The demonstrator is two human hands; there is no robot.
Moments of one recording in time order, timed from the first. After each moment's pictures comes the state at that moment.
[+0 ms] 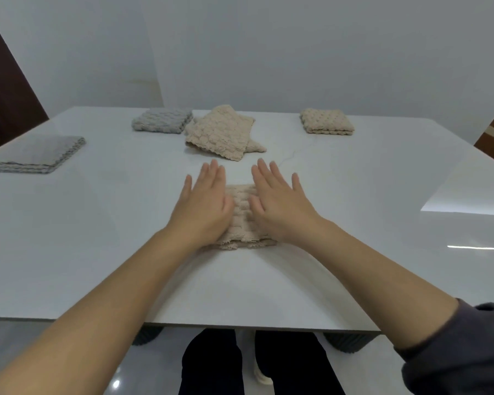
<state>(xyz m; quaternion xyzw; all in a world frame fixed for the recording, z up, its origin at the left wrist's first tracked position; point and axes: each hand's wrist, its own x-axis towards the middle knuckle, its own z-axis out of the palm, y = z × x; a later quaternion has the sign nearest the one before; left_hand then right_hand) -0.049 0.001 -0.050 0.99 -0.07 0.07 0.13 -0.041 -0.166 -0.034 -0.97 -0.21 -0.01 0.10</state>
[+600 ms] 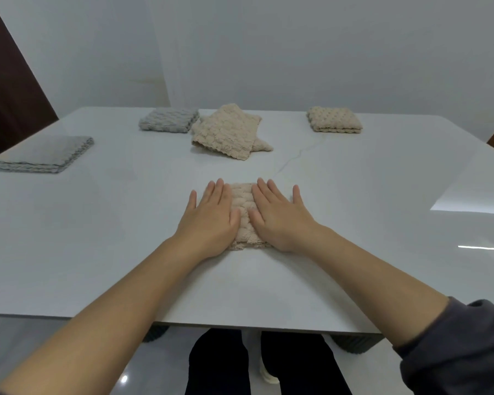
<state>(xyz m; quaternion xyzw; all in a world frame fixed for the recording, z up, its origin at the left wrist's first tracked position) -0.057 0.004 -0.064 1.00 -0.05 -0.02 0.08 -0.035 -0.161 -0.059 -0.97 -0.22 0.04 0.07</state>
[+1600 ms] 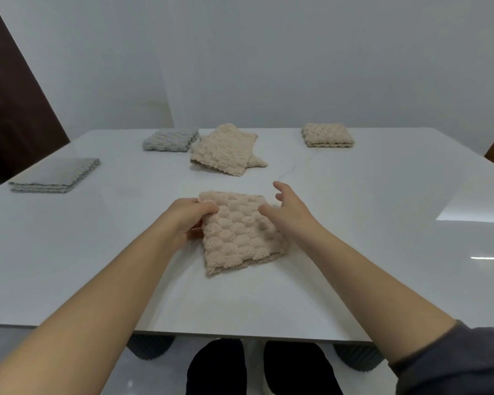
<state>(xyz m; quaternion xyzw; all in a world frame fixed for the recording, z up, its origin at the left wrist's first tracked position) -0.043 0.015 -0.025 0.73 0.21 -0.06 0.65 -0.034 -0.183 -0.032 -0.85 -0.05 0.06 0.53</state>
